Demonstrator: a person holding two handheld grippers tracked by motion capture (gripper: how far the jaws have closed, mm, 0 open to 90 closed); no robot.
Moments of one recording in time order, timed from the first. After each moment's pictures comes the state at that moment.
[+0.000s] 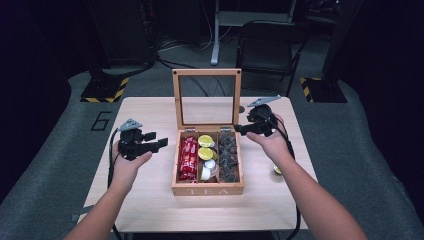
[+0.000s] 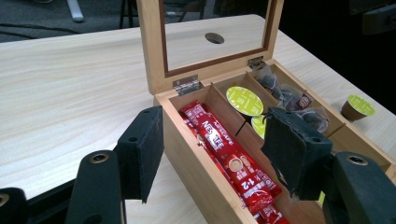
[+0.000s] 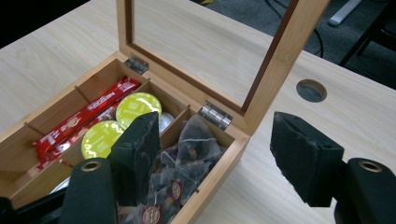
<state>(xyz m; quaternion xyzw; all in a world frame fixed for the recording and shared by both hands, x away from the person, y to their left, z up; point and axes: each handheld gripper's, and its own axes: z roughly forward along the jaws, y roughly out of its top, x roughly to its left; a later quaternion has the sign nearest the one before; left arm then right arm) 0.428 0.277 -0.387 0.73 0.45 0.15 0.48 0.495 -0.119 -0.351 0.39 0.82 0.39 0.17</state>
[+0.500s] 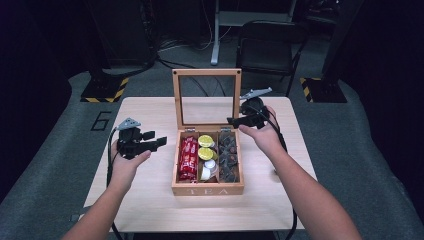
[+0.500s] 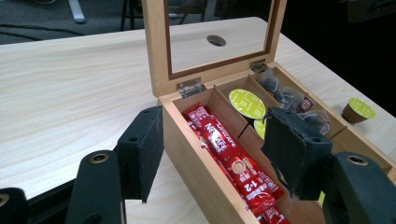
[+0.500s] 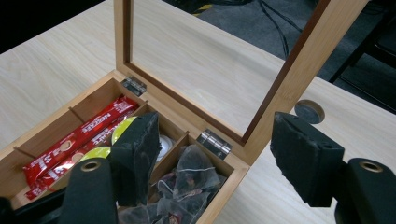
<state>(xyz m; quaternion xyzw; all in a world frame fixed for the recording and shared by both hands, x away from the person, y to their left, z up) 0.429 0.281 -0.385 0.73 0.46 0.15 0.49 0.511 -0.097 -0.340 0.39 0.82 0.38 0.18</state>
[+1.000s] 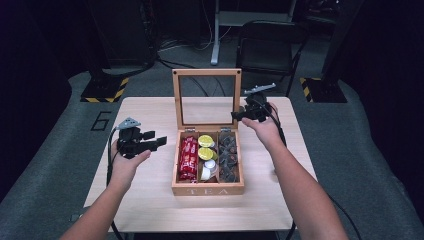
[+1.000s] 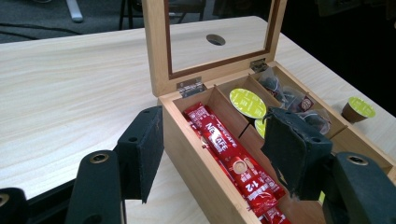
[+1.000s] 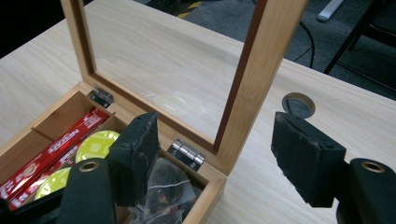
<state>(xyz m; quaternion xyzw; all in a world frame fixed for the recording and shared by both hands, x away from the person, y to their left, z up) 0.432 0.282 -0.387 0.73 0.46 0.14 0.49 0.549 -0.113 -0.357 0.42 0.80 0.39 0.17</state>
